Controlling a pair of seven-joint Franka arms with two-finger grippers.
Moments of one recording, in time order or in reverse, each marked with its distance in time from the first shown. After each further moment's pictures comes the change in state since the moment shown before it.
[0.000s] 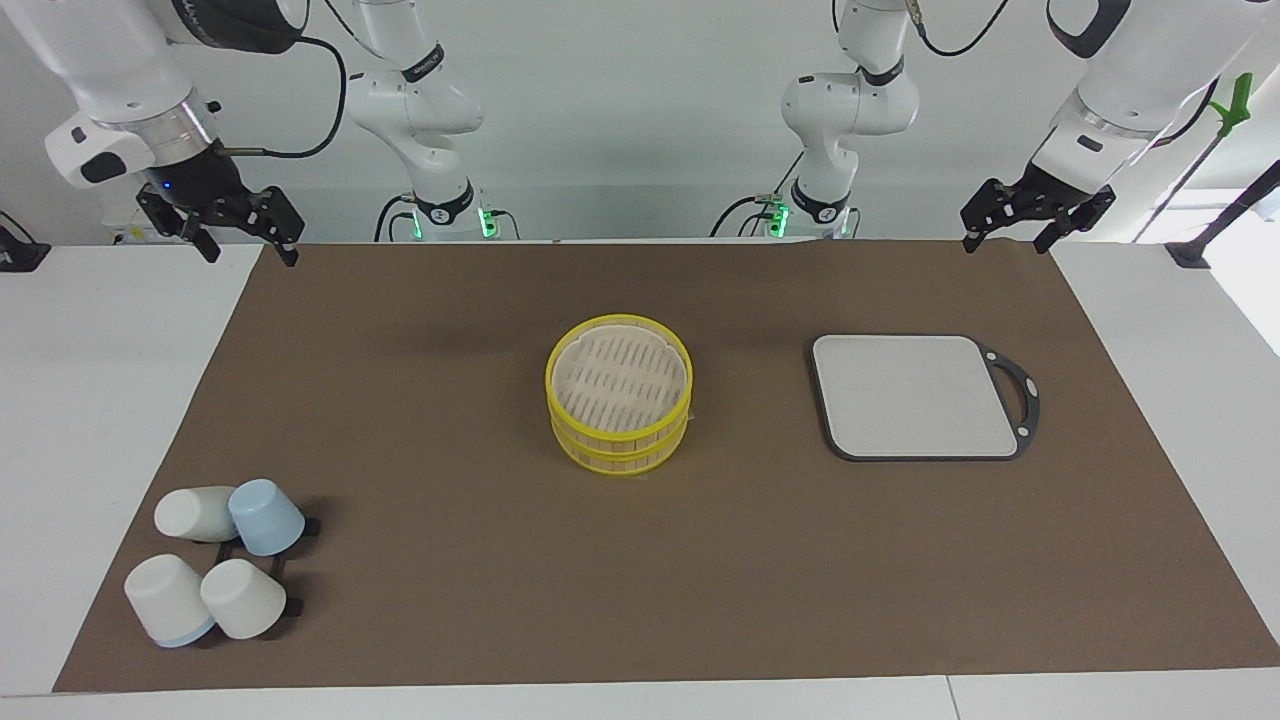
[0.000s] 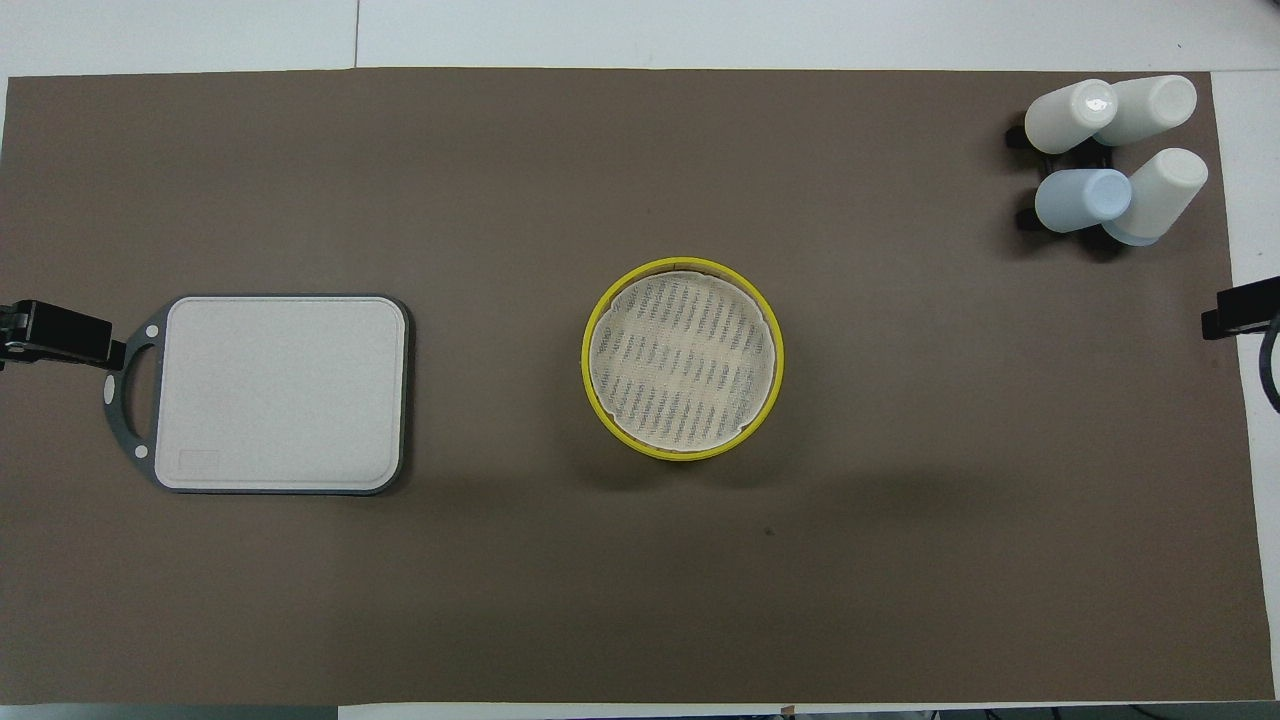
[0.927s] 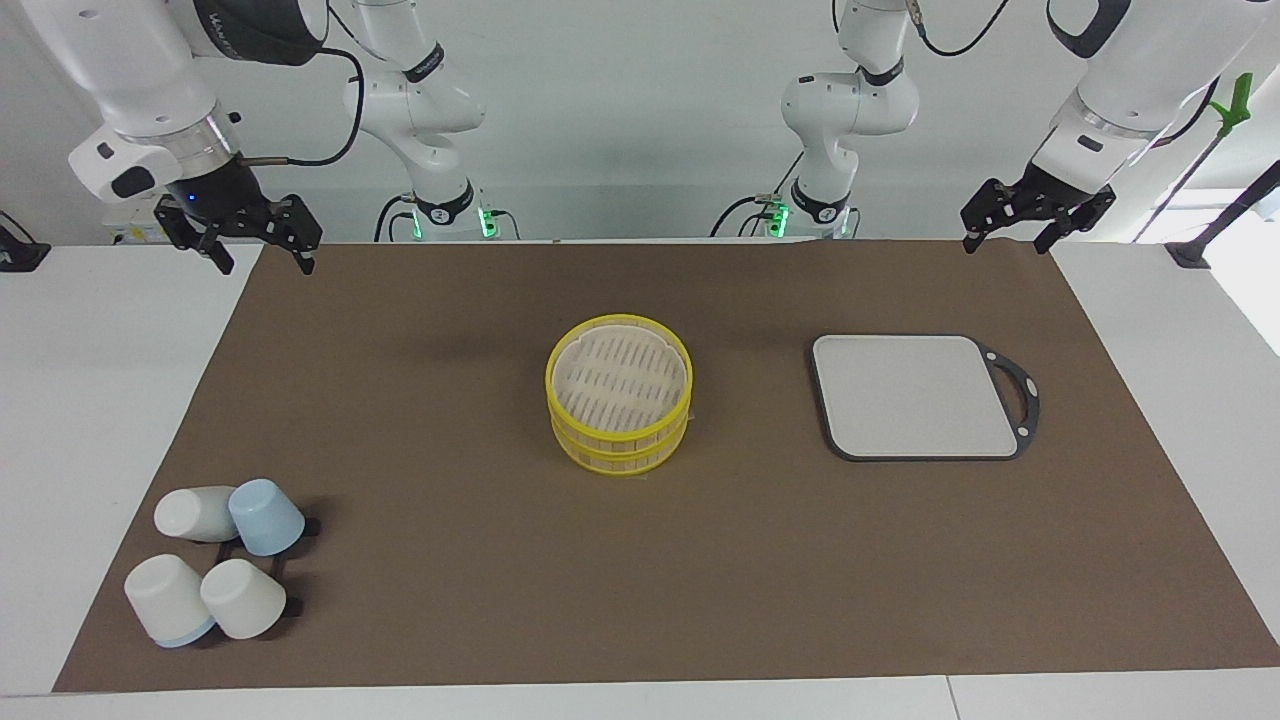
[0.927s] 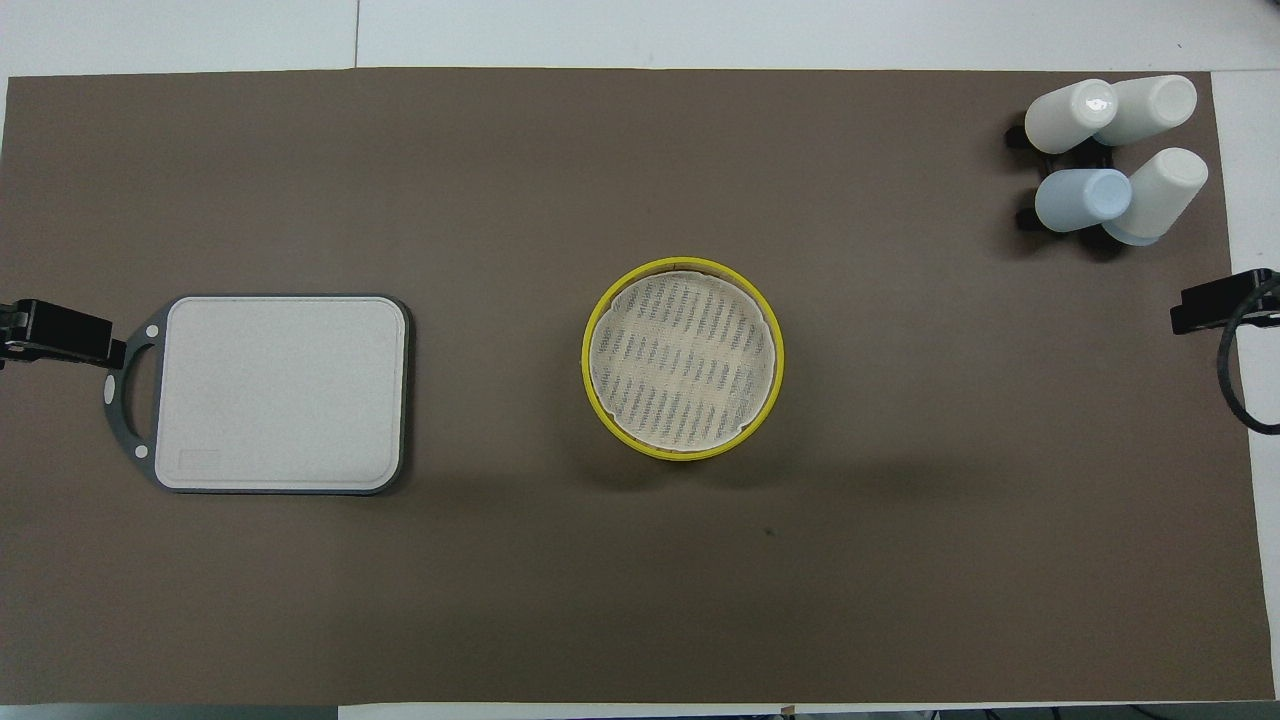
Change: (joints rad) left arm 0.000 0.000 0.000 0.000 0.000 0.005 0.000; right arm 0.089 0.017 -0.050 -0.001 -0.007 0.004 -0.019
